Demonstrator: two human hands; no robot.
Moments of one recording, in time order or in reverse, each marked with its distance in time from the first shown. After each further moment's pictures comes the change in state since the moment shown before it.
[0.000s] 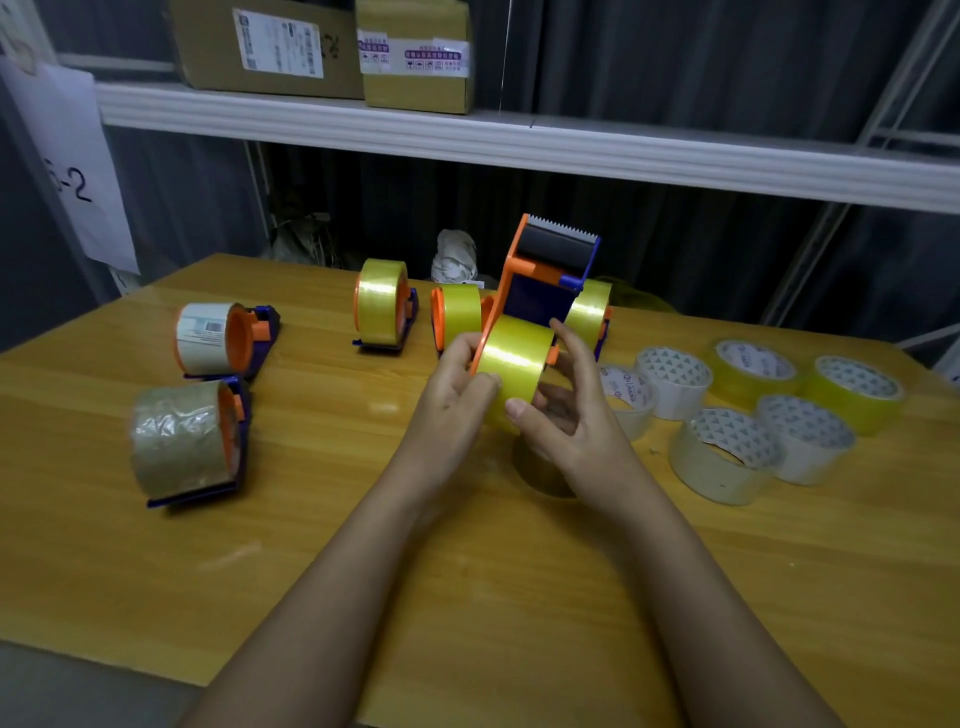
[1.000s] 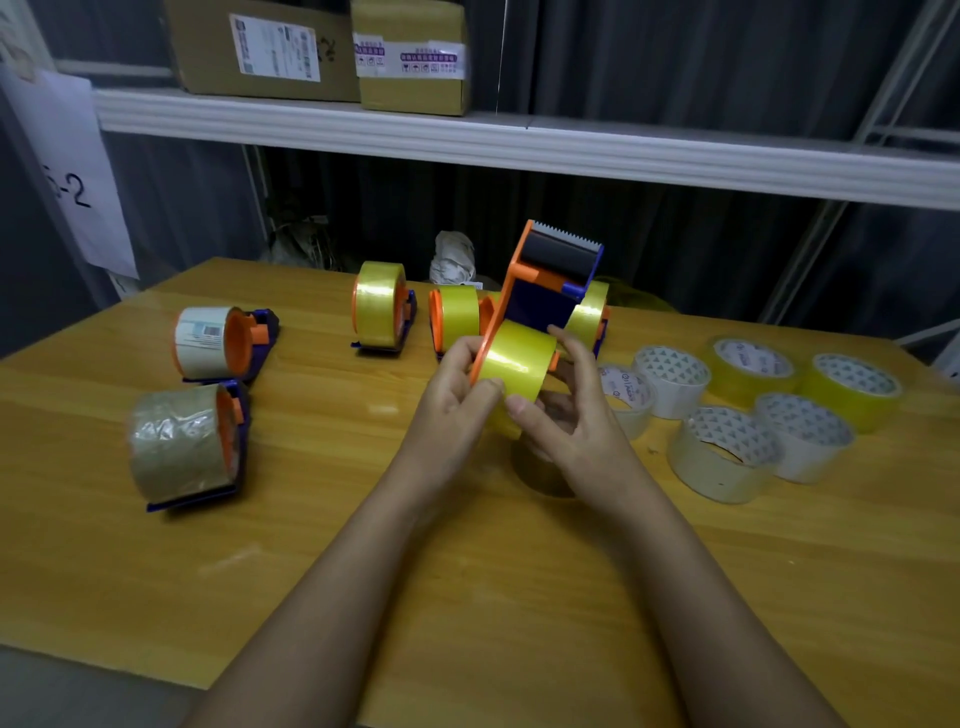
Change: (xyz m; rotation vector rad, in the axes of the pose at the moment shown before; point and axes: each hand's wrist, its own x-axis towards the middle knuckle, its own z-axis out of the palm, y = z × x) left_hand -0.001 -0.001 0.000 0.020 -0.016 -0.018; right_hand 0.001 0.005 -0.001 -0.005 0.008 0.011
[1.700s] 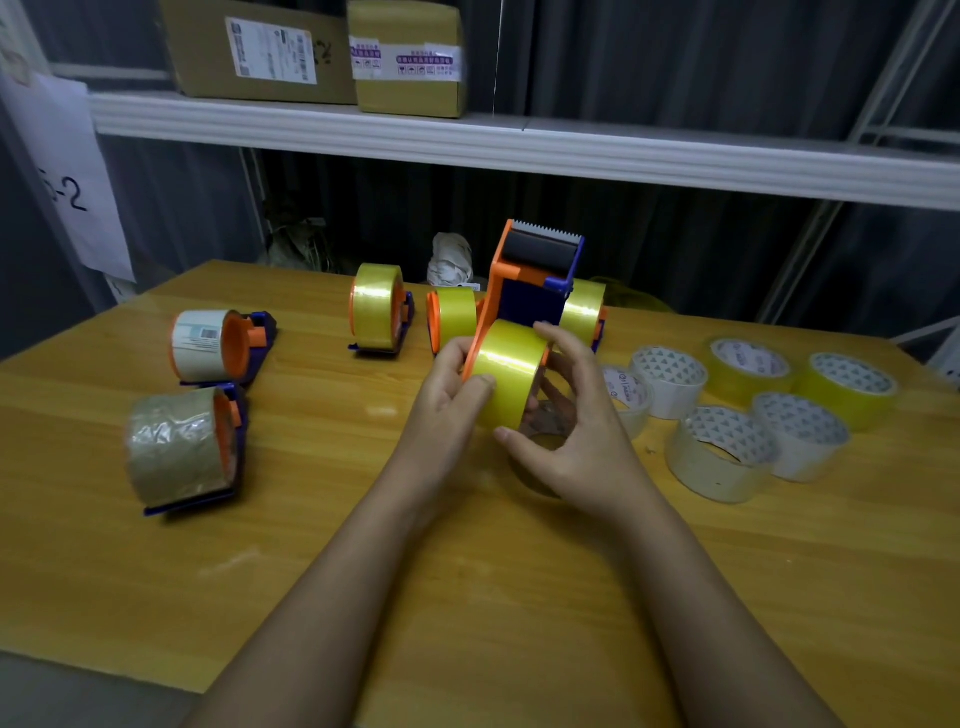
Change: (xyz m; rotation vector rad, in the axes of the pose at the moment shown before) left_hand 0.000 0.006 0.002 -0.043 -0.005 -0.011; right_hand -0.001 0.000 -0.003 -0.185 0.012 -0.152
